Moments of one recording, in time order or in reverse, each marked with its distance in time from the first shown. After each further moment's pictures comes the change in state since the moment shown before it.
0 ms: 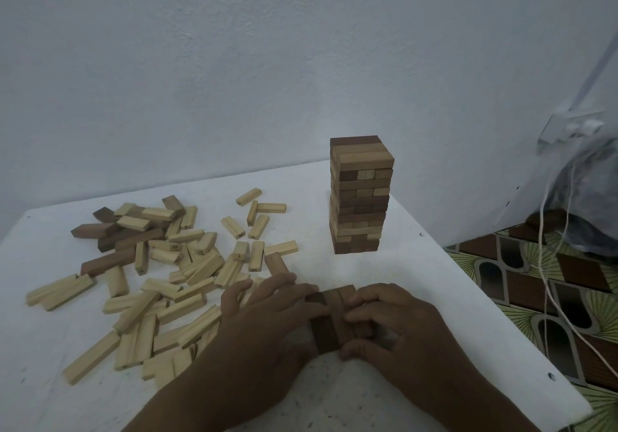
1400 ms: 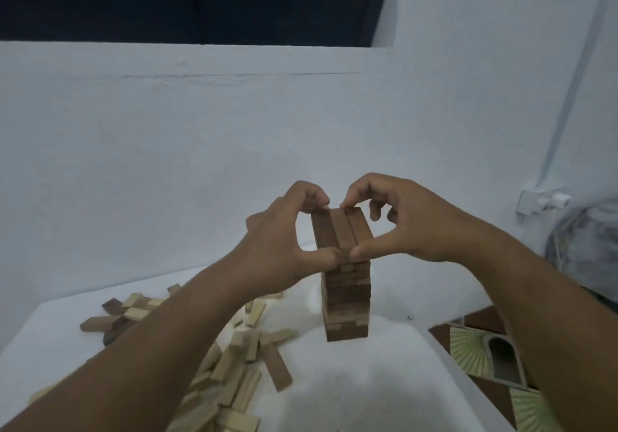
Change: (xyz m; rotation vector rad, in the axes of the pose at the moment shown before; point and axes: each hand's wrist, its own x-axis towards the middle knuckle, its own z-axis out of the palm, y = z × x) left_hand 0.124 0.035 -0.149 -0.403 0.314 -0.001; right_hand 0.160 -0.048 -0.169 0.036 -0.127 -0.015
